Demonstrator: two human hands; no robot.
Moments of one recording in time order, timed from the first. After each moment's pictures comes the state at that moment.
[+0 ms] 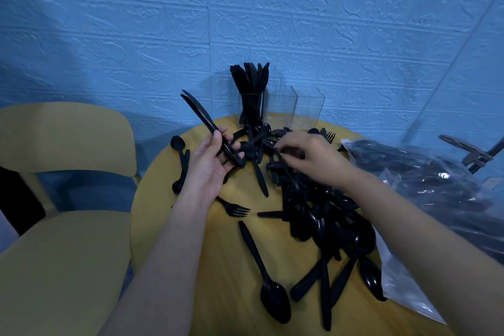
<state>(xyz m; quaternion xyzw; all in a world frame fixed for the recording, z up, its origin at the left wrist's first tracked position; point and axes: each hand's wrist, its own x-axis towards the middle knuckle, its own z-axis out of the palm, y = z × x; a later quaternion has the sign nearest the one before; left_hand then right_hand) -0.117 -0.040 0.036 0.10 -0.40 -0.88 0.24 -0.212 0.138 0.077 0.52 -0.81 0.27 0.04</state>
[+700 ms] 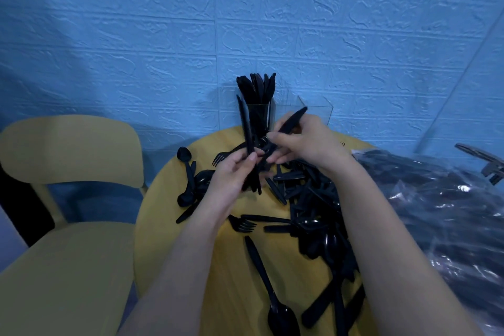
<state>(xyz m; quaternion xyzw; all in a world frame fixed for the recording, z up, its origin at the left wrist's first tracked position) -0.118 -0.025 0.032 0.07 -0.62 -0.76 0.18 -0.203 0.099 0.108 0.31 -0.72 0.60 -0.18</state>
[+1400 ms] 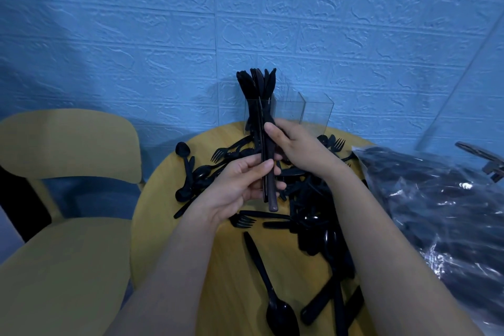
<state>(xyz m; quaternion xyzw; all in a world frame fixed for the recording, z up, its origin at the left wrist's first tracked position) -0.111 -0.018 0.038 0.00 -0.58 -0.81 0.04 -0.216 0.092 0.082 0.45 -0.79 0.42 -0.04</state>
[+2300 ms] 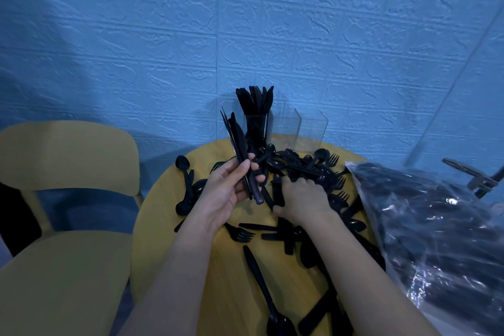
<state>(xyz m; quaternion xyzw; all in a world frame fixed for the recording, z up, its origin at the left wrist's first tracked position) -0.116 -0.035 0.036 0.07 -0.51 -0.84 0.16 -0.182 0.096 0.054 0.26 -0.96 -0.09 -0.05</state>
